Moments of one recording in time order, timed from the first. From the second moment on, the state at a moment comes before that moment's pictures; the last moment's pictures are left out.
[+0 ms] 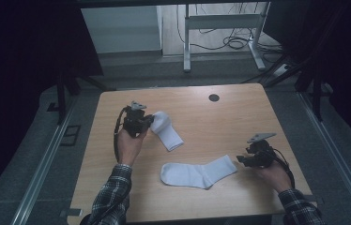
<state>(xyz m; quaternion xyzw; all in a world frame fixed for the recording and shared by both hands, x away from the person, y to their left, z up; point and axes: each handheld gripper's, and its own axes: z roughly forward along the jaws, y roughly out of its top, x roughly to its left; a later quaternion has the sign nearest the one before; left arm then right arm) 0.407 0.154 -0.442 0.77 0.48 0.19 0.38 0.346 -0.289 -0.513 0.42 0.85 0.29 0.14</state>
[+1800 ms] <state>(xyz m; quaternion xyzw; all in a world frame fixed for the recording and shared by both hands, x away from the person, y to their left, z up) 0.343 0.217 -0.508 0.77 0.49 0.16 0.38 0.350 -0.258 -0.489 0.38 0.85 0.35 0.11</state>
